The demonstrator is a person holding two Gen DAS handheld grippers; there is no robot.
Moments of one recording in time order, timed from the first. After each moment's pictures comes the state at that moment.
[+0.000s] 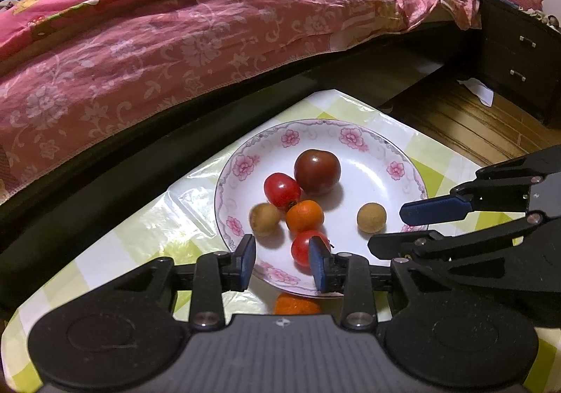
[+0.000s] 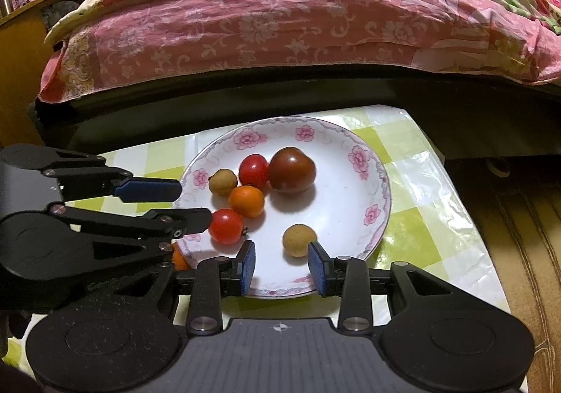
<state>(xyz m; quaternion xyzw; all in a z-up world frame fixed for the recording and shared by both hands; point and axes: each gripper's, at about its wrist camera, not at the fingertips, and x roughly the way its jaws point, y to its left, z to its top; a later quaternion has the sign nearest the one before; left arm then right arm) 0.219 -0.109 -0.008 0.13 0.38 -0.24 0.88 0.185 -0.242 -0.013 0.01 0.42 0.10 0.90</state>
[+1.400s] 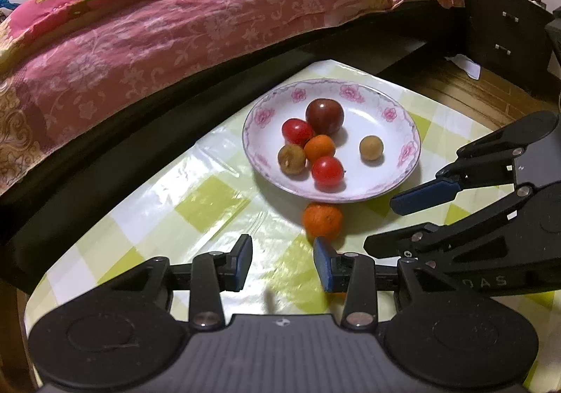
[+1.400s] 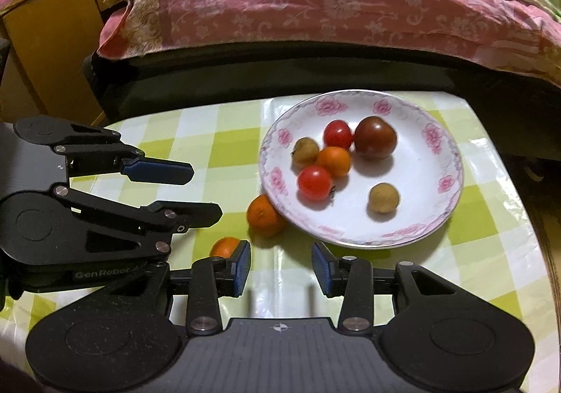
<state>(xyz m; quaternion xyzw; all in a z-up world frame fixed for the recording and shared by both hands) 0.174 -0.053 -0.009 0.15 0.39 -0.26 0.87 0.154 -0.198 -0.015 -0.01 0.44 0.17 0.88</state>
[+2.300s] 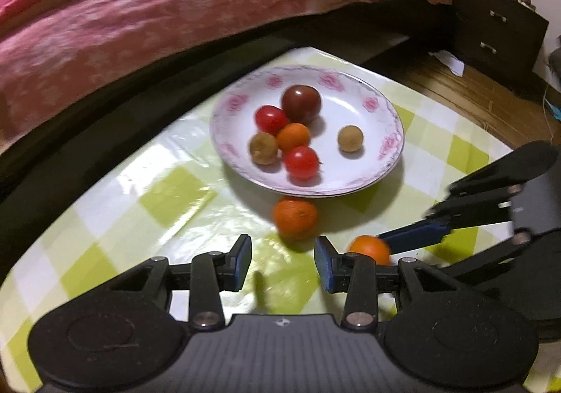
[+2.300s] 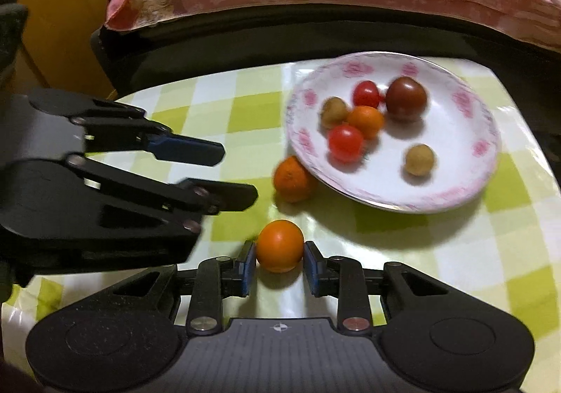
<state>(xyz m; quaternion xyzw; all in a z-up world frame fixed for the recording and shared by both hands) 0.184 -0.071 -0.027 0.14 0.42 -0.29 0.85 0.145 -0.192 -0.027 0.00 0.48 0.18 0.86</state>
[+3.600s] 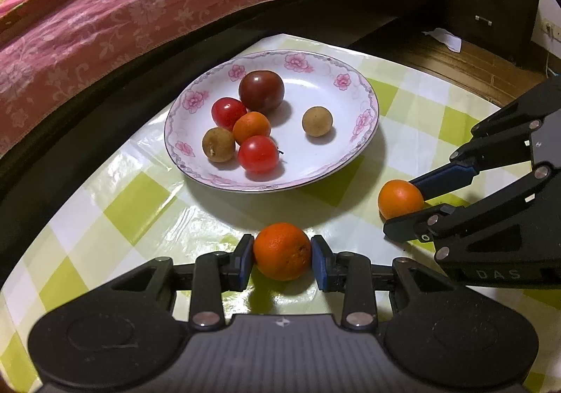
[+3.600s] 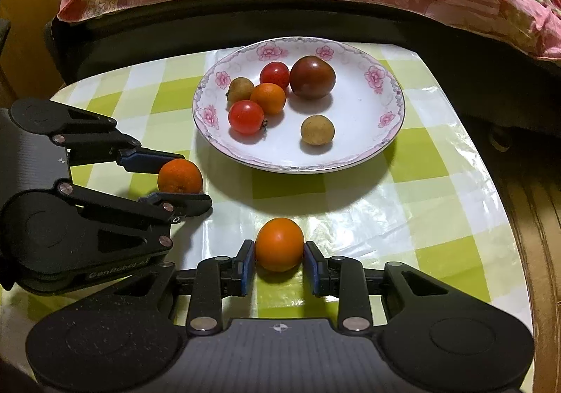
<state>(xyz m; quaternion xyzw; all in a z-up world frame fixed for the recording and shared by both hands) 0.166 -0.111 -0.049 0.19 0.40 -0.29 0.85 0.139 -0.235 -0.032 -0.05 0.48 0.11 0.87</state>
